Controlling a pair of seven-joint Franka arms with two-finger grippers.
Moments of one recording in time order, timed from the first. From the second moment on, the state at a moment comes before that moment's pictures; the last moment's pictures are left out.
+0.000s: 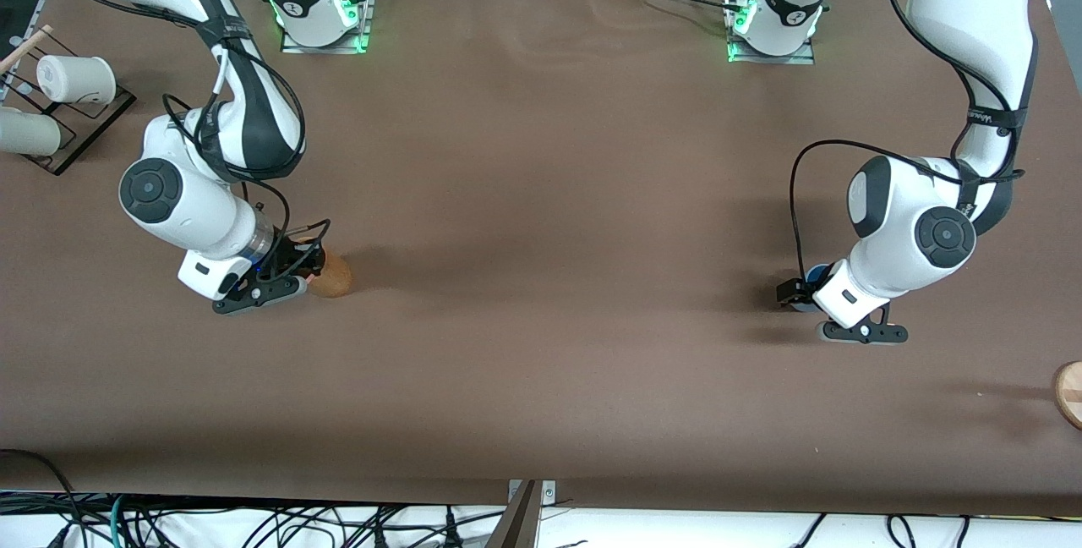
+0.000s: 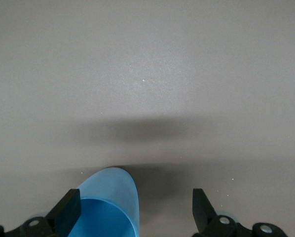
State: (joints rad) left arm -0.05 0.53 -0.02 -1.76 0.00 2.30 -0.03; right arm 0.08 0.42 0.12 -1.80 -0.02 2.23 -0.10
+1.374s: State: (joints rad) left arm -0.06 0.45 -0.02 -1.98 0.00 2.42 -0.03; right arm 0.08 0.43 0.12 -1.76 -0.02 2.23 -0.10
